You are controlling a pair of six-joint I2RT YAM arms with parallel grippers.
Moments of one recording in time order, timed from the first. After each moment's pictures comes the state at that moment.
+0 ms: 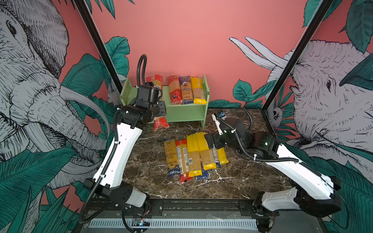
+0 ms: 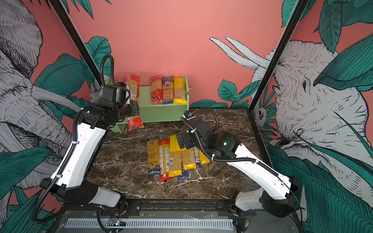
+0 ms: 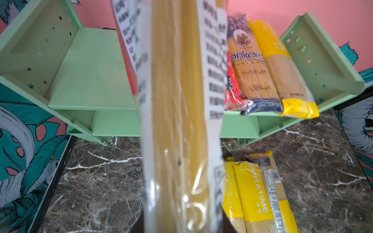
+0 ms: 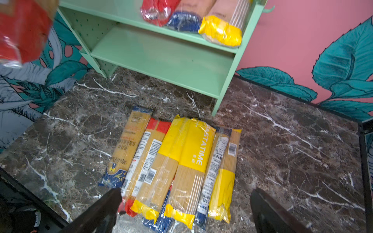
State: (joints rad) left arm -0.37 1.50 1.97 -1.10 -0.23 -0.34; right arm 1.00 1.35 1.68 -1.00 0.41 0.32
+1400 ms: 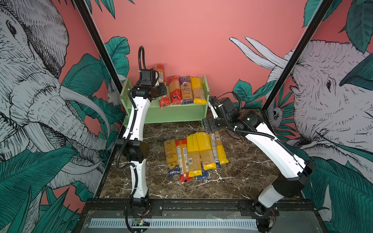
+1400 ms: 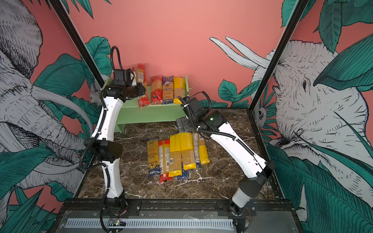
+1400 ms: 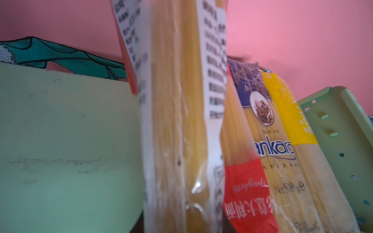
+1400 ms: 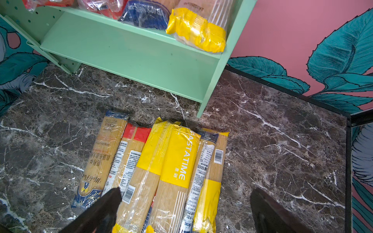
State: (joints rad) left arm -0.16 2.13 2.57 -1.00 0.10 -0.34; right arm 0.77 1.63 1.95 -1.11 0.28 0.23
